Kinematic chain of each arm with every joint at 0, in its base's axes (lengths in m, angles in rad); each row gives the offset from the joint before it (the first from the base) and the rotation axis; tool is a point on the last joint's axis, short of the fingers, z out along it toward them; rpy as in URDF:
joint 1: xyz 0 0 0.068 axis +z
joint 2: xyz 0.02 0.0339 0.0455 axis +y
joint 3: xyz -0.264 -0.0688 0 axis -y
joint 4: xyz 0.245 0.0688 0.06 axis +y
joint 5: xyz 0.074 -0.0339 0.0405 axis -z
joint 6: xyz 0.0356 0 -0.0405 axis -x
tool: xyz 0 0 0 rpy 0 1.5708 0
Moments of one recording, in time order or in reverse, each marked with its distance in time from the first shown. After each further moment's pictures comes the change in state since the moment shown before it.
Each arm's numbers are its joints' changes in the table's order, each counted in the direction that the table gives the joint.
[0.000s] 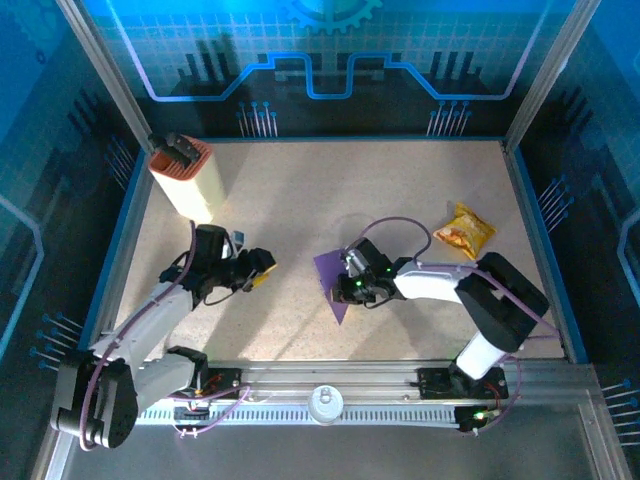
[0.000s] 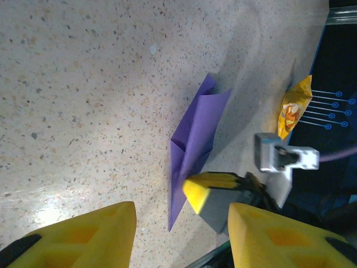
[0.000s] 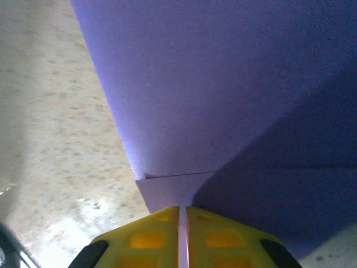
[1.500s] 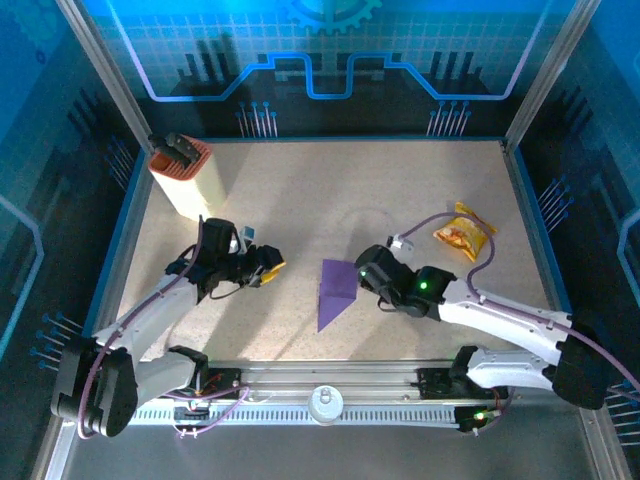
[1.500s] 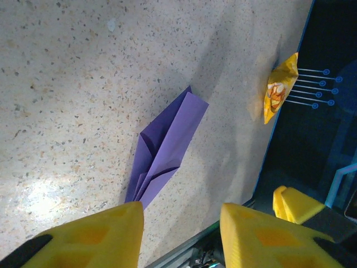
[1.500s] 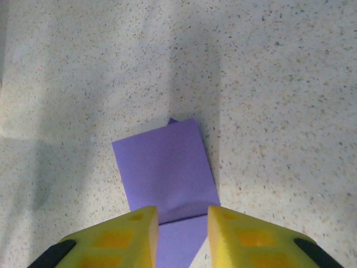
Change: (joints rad) left arm -0.048 0.062 0.053 -0.029 0.053 0.028; right arm 0.161 -0.479 0.073 0.441 0.691 -0.446
